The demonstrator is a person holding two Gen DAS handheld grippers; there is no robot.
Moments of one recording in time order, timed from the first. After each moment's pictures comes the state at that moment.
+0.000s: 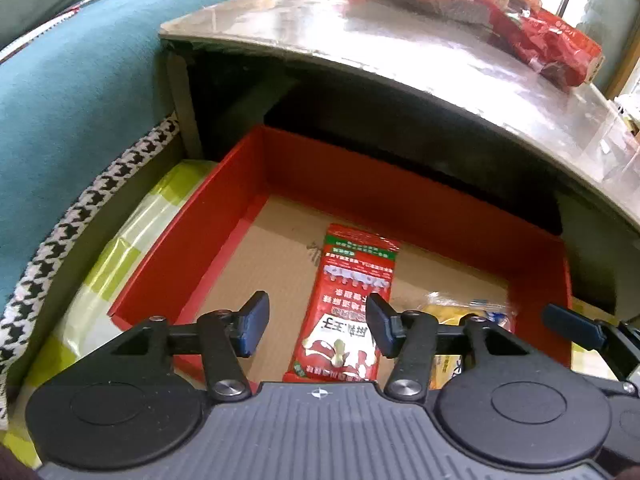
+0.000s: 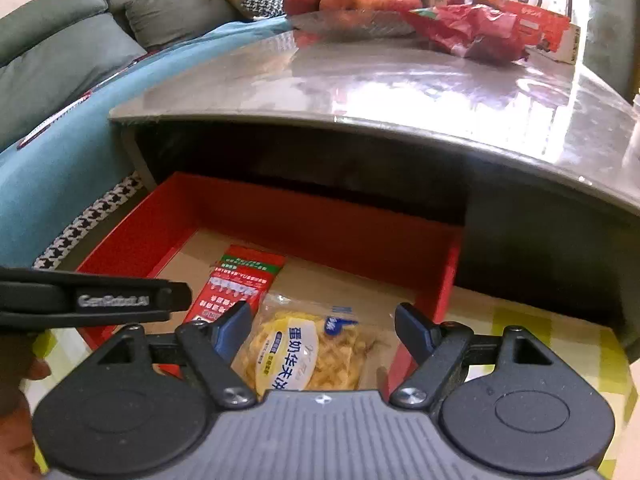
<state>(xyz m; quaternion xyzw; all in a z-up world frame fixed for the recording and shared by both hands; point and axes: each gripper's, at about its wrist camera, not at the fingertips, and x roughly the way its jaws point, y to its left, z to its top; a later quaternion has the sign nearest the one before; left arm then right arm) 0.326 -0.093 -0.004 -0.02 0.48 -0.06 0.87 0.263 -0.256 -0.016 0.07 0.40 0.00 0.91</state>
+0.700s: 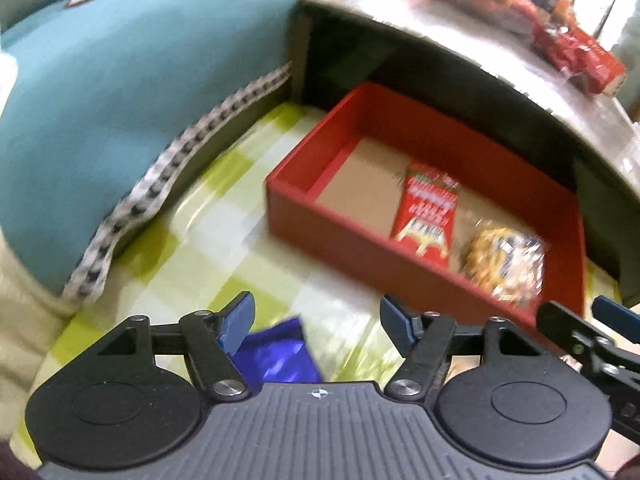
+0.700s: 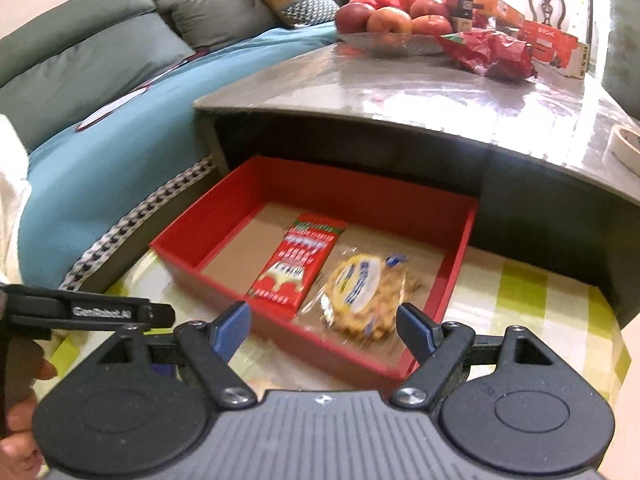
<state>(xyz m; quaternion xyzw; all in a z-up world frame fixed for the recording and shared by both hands) 0.242 -0.018 0.006 -0.06 0.51 -0.01 0.86 0.183 -0.217 0.015 0.06 0.40 0.05 0.91</state>
